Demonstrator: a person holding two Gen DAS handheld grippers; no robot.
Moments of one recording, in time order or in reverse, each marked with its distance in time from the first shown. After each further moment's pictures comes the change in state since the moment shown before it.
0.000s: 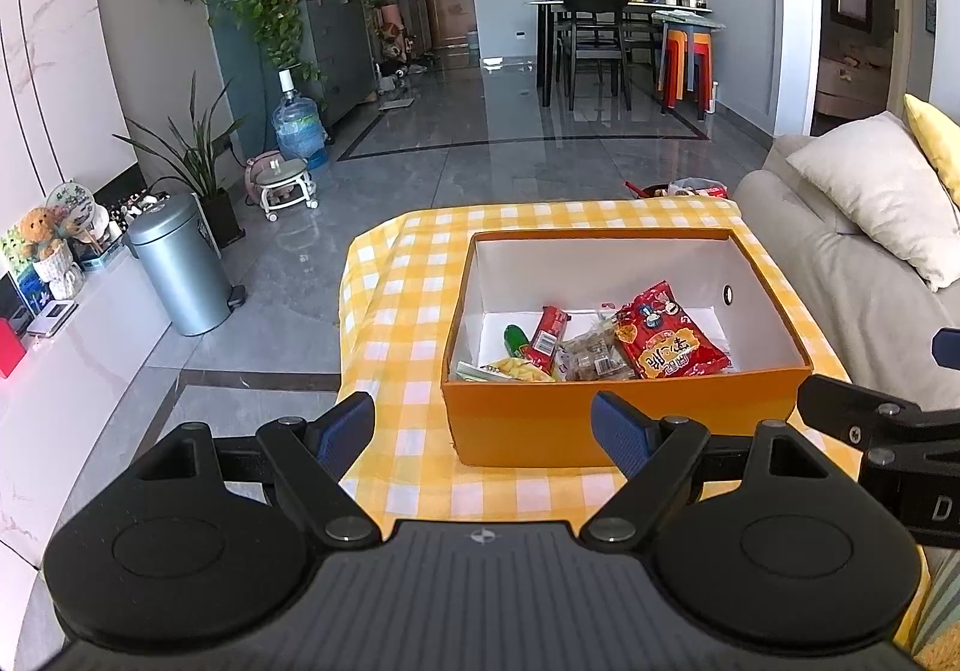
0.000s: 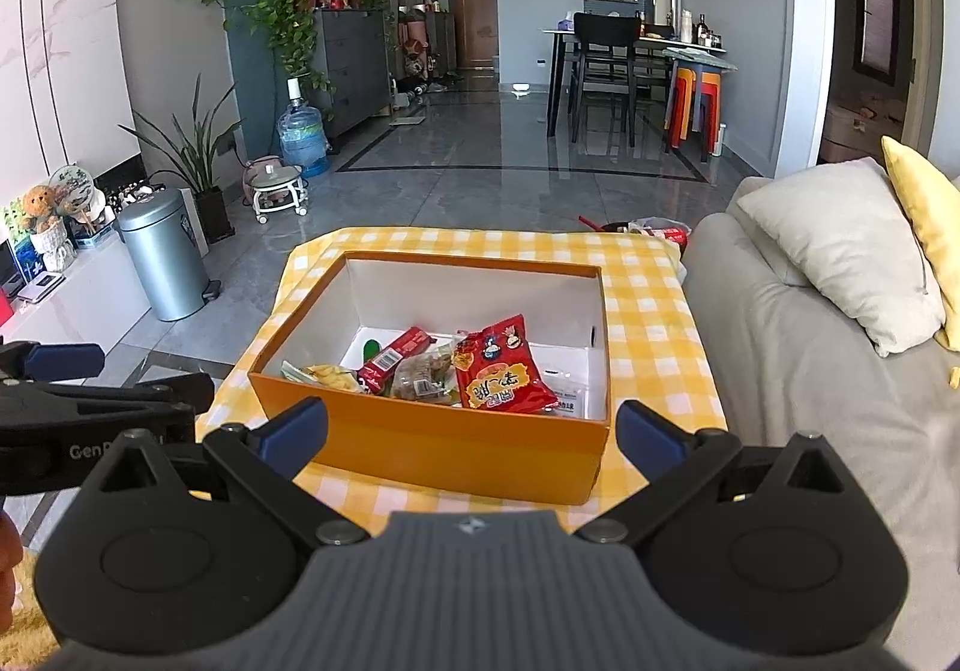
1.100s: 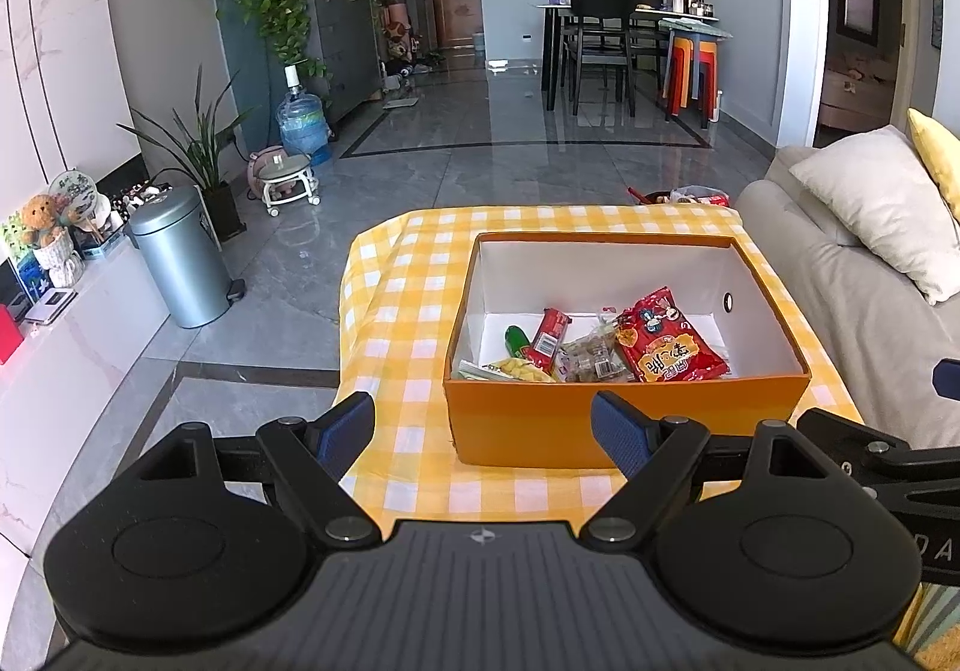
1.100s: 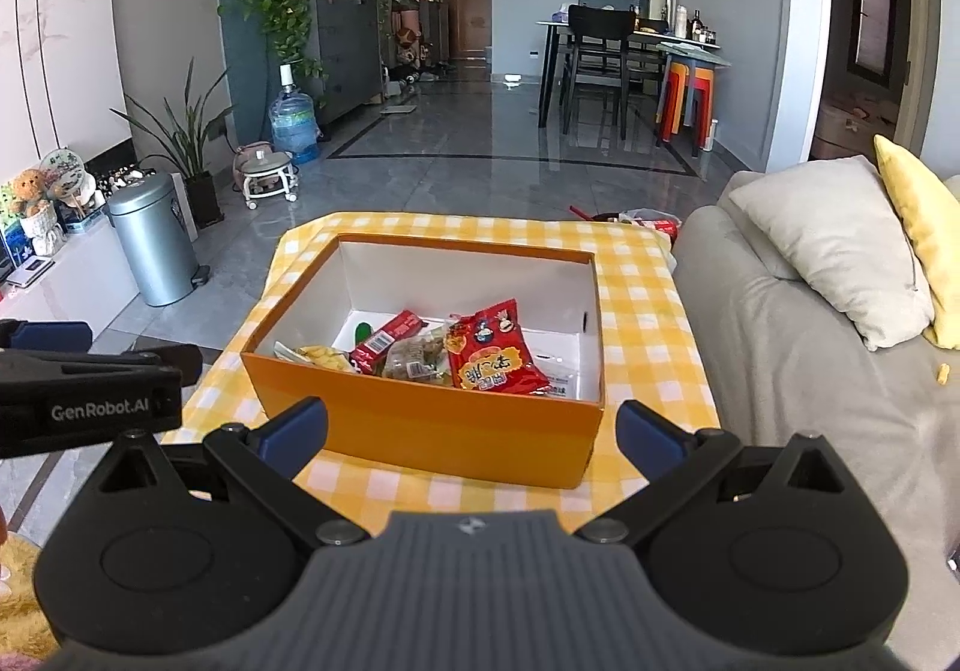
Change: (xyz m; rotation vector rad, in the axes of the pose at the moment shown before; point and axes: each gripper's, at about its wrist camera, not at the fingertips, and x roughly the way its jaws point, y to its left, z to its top) left arm -0.001 0.001 0.001 -0.011 -0.003 0.000; right arm -0.002 0.008 -0.005 -0.012 0.023 -0.033
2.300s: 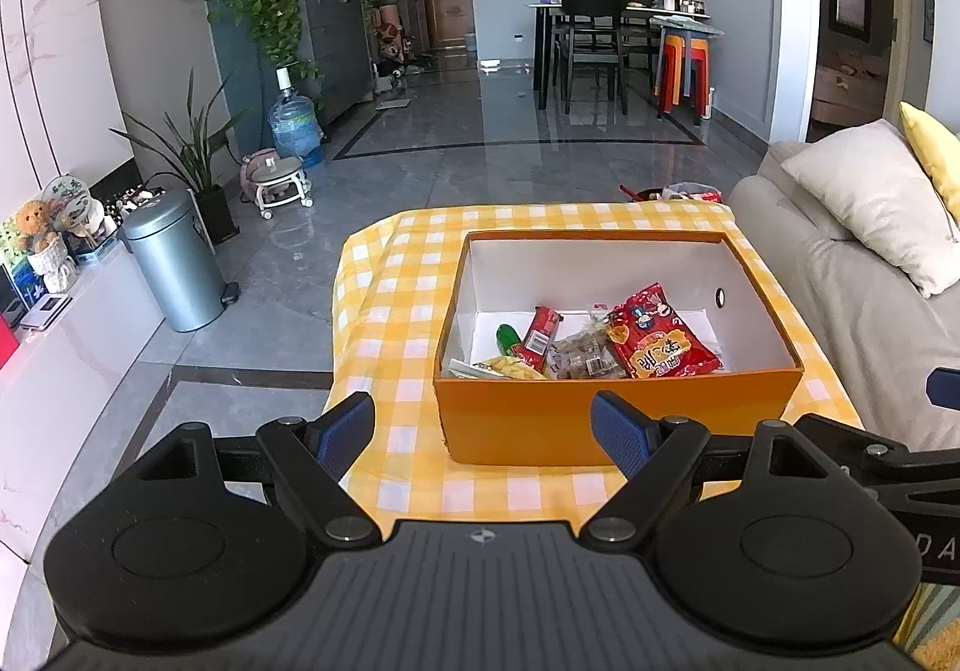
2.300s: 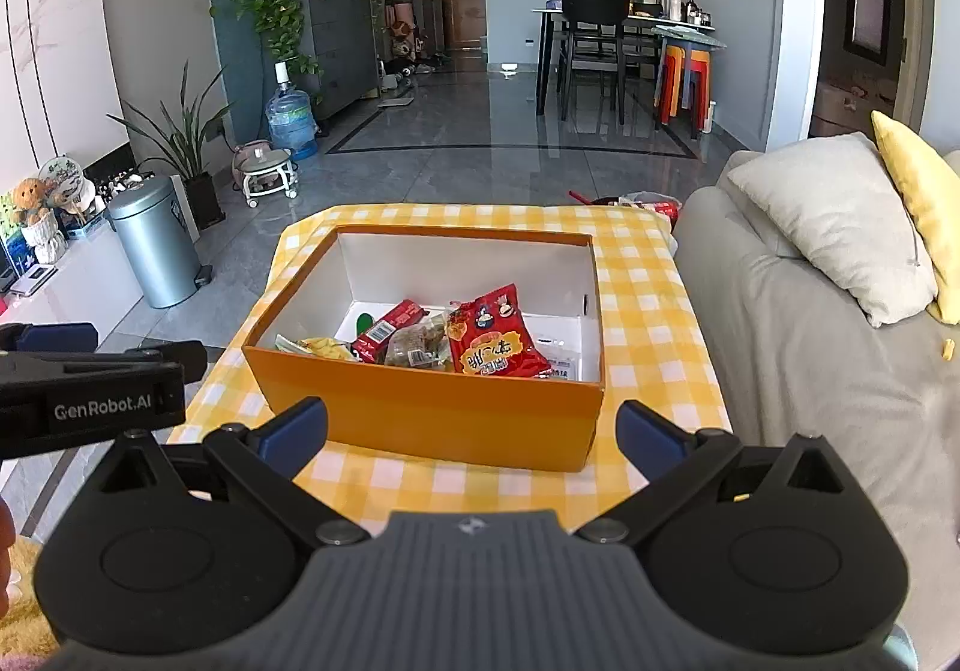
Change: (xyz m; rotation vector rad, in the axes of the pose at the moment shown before) left arm -0.004 -0.012 -0.002 0.001 0.002 -0.007; right arm 0.002 -0.004 -0.004 0.039 0.021 0.014
